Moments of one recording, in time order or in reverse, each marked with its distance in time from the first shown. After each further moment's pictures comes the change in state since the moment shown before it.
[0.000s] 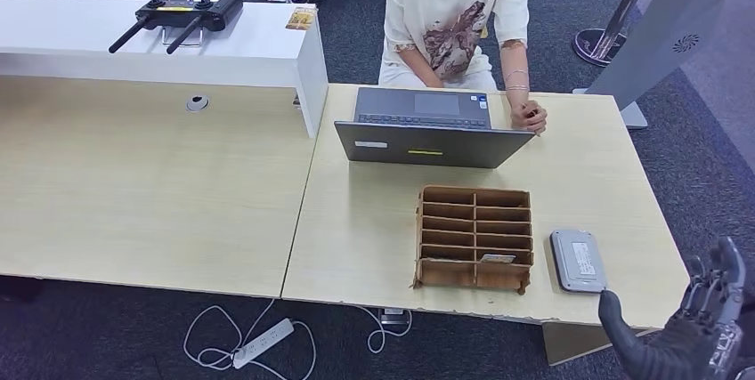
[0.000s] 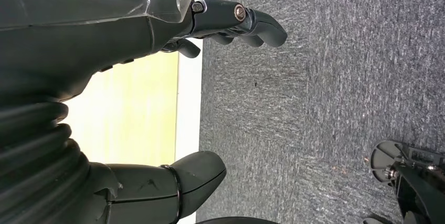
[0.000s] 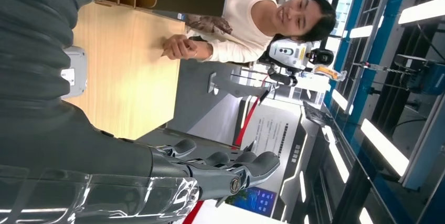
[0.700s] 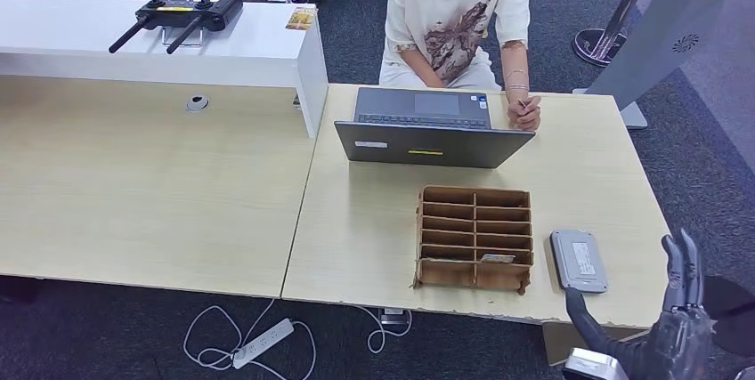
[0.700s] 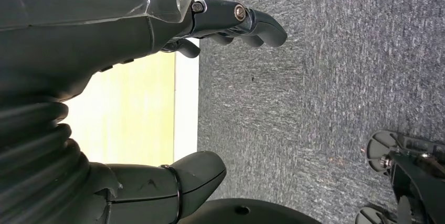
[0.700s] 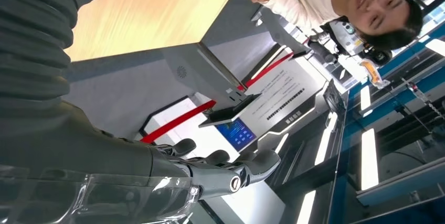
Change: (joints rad) left arm -0.007 -0.012 0.002 0.000 0.000 -0.008 -0.010; right arm 0.012 0.031 0.002 -0.012 0.703 -0.151 0.212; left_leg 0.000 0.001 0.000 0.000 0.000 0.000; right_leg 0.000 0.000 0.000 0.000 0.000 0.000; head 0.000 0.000
